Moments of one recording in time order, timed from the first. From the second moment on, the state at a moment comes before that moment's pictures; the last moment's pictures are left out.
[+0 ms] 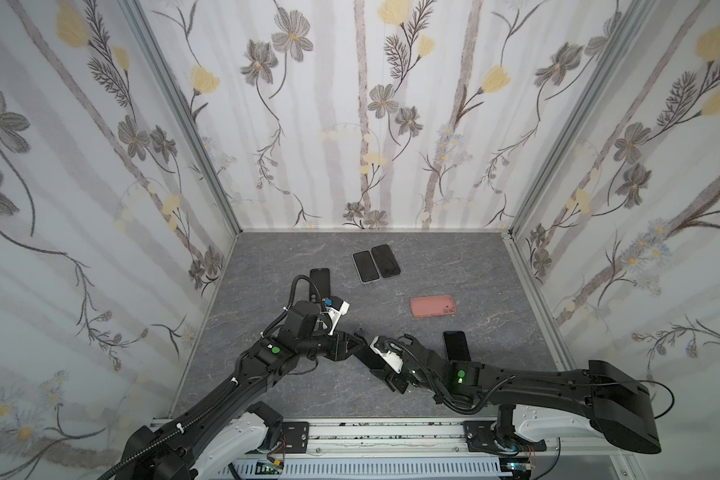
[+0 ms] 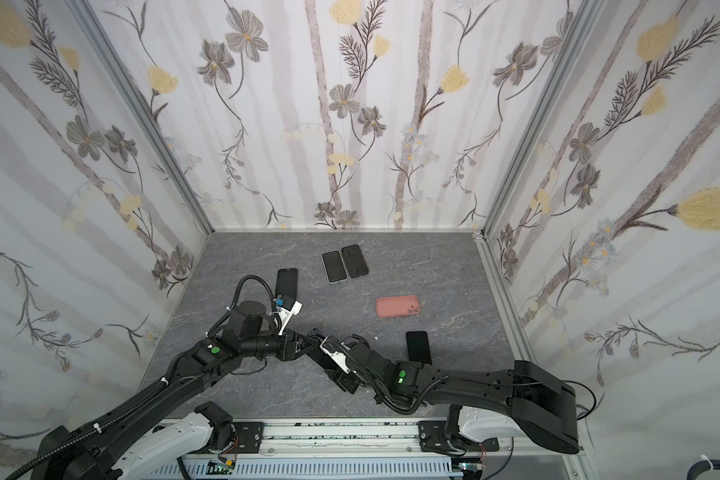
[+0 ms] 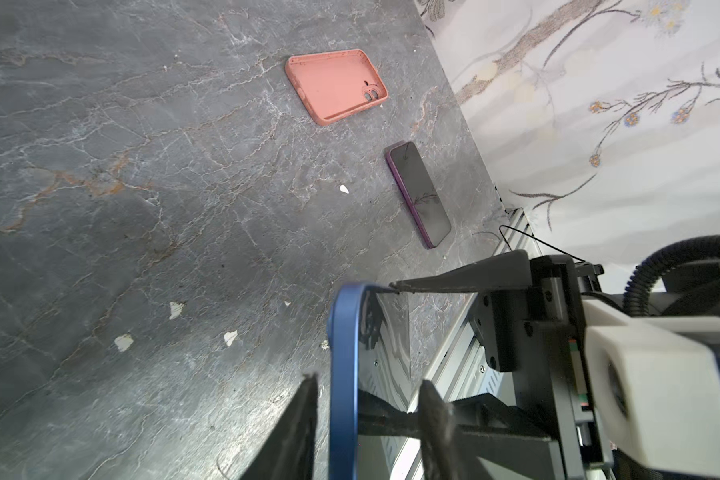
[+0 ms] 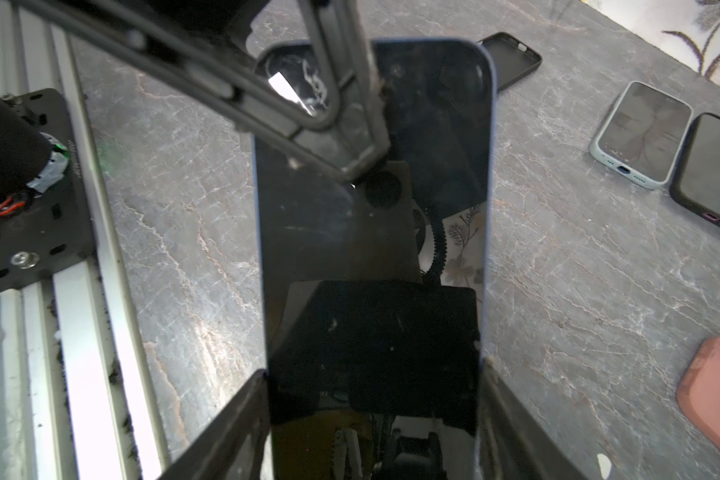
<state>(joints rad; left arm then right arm) -0.56 0.93 0.57 -0.29 0.60 -0.46 1.23 1.22 0.56 0.07 0.19 0.07</state>
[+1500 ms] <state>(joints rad) -0.56 0.40 0.32 0.13 0.22 -0.90 0.97 0.94 0.51 0.26 0.03 0.51</state>
